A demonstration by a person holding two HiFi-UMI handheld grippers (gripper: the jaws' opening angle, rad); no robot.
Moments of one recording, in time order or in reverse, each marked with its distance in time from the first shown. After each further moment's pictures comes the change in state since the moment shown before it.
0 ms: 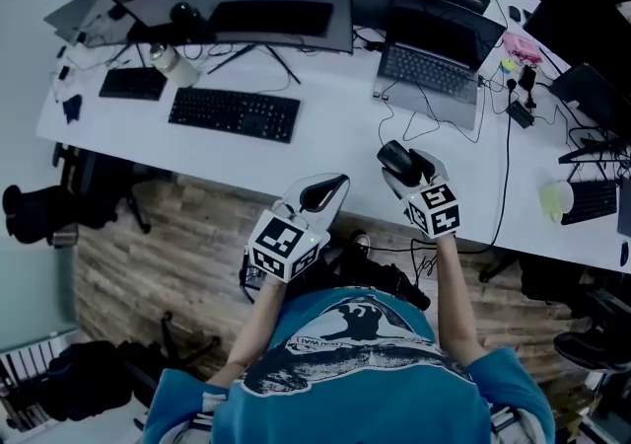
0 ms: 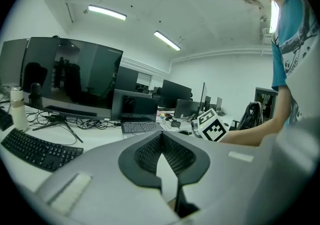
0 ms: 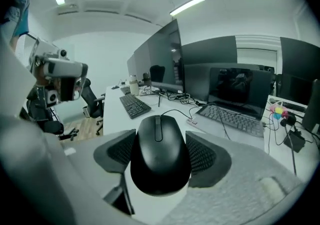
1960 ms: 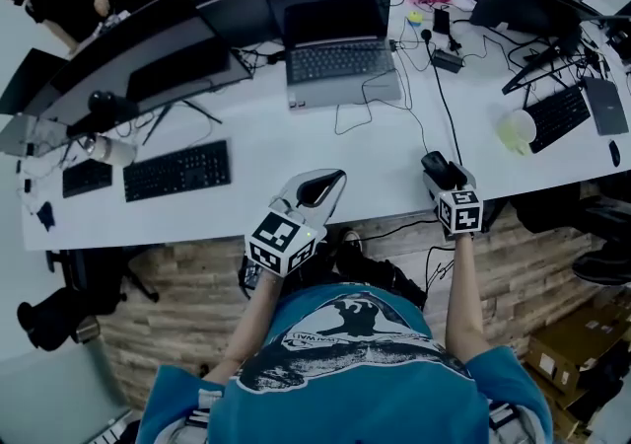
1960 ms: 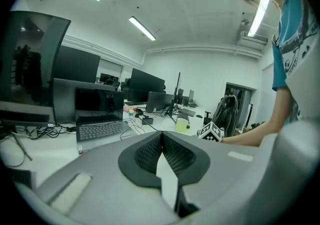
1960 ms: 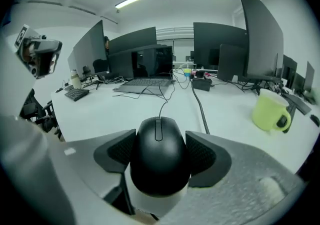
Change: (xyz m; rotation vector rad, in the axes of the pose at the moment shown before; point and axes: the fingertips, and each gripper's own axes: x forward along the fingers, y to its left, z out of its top) left arm 0.106 -0.079 0.006 0.100 0.106 -0.340; right arm -0.153 -0.156 -0.188 0.367 0.098 -0.527
